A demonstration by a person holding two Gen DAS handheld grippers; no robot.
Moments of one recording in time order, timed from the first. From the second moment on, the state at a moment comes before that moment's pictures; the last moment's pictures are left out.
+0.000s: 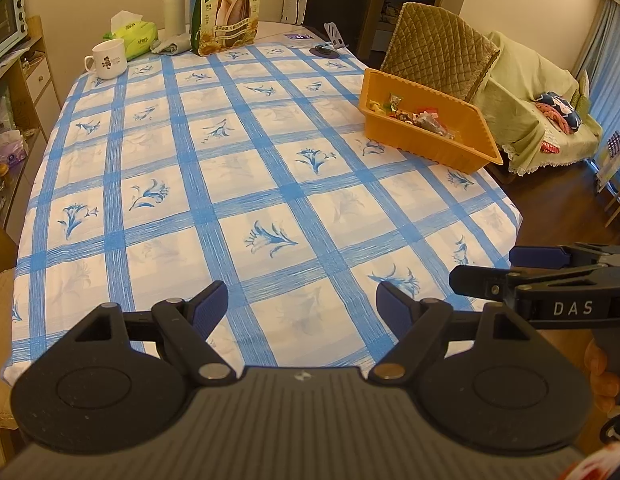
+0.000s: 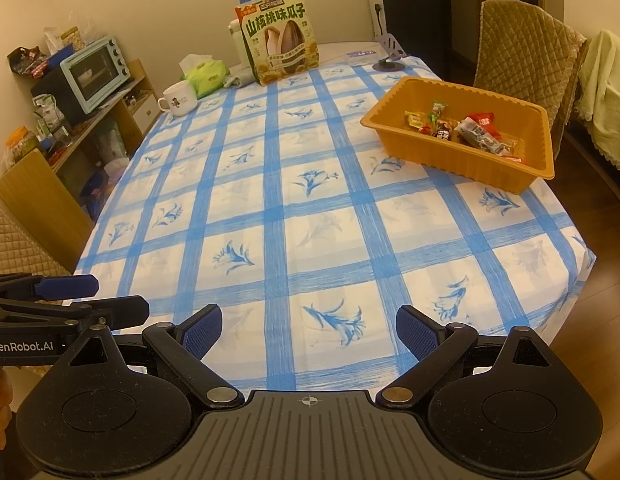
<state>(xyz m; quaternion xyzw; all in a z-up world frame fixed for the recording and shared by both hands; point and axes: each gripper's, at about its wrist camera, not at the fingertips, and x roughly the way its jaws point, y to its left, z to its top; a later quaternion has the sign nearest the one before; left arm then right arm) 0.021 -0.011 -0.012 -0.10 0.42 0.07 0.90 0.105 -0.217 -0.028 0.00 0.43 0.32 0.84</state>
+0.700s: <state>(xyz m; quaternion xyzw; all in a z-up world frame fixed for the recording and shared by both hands) 0.021 -0.011 -0.010 -0.10 0.42 0.07 0.90 0.105 -0.215 -0.028 0.00 0.43 0.32 0.84</state>
